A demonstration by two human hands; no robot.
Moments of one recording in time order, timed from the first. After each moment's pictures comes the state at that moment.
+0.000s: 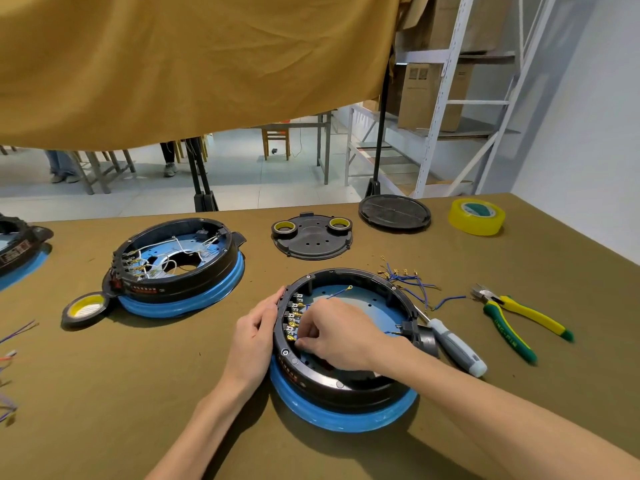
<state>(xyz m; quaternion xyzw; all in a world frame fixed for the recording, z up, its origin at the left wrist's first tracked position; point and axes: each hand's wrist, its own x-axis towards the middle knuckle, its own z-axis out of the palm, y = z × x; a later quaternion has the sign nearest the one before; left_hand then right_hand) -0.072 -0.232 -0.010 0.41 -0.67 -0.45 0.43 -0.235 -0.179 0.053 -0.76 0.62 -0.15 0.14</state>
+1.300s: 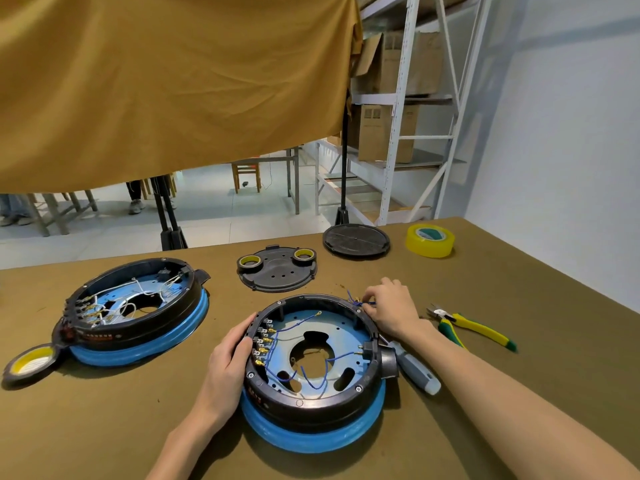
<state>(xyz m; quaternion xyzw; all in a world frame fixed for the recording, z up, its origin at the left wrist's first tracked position) -0.087 -0.238 -0.007 0.38 -0.69 -0.46 0.41 -0.415 -0.214 0.021 -0.57 0.81 -0.11 -0.04</state>
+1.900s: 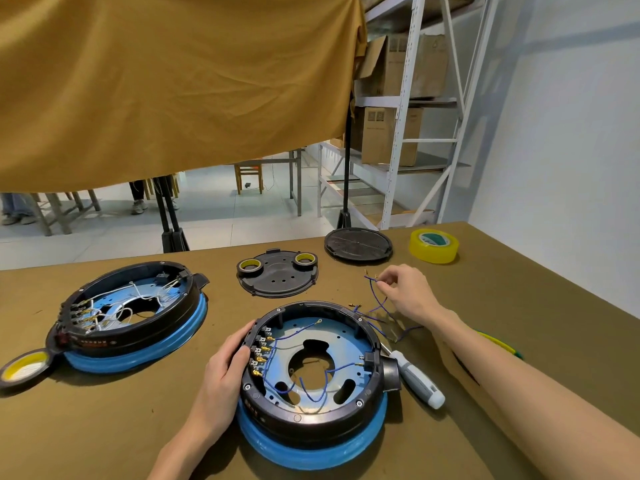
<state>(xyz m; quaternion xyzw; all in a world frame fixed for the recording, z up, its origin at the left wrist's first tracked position) -0.086 -0.244 -0.015 0.36 -0.68 -0.47 0.42 -0.445 -0.215 0.055 -0.54 0.78 -0.31 0.01</state>
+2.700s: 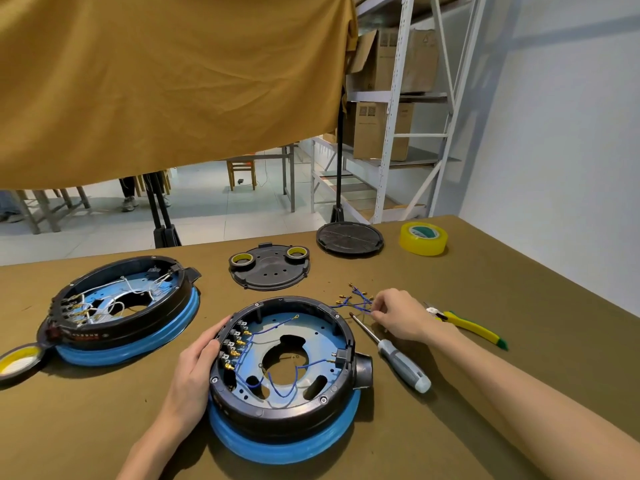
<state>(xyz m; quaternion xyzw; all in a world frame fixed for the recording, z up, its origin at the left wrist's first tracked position) -0.065 -0.242 -0.007 0.37 -0.67 -0.47 0.45 -0.430 -0.177 0.038 -0.58 0.79 -0.16 0.12</state>
